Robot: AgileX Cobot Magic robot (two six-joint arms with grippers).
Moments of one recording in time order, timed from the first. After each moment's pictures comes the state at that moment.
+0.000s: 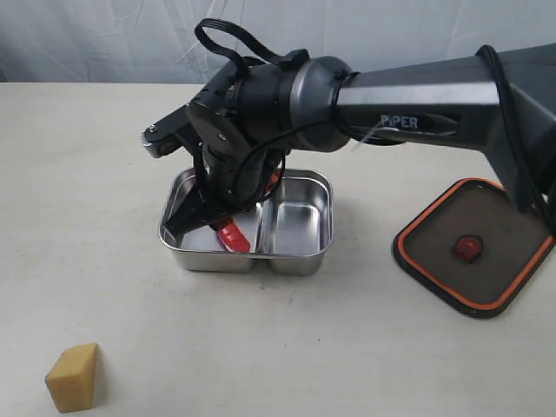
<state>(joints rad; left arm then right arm) -0.03 0.01 0.00 -0.06 0.23 0.00 1.01 2.10 -1.58 -0.23 0.79 0.19</state>
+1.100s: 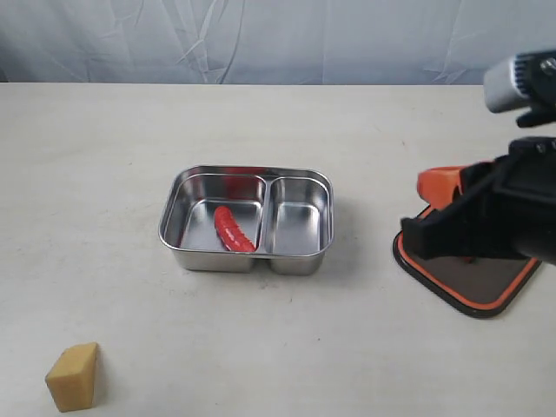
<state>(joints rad) -0.03 0.01 0.00 -0.11 0.21 0.00 1.01 0.87 -0.56 -0.78 0.47 1.02</state>
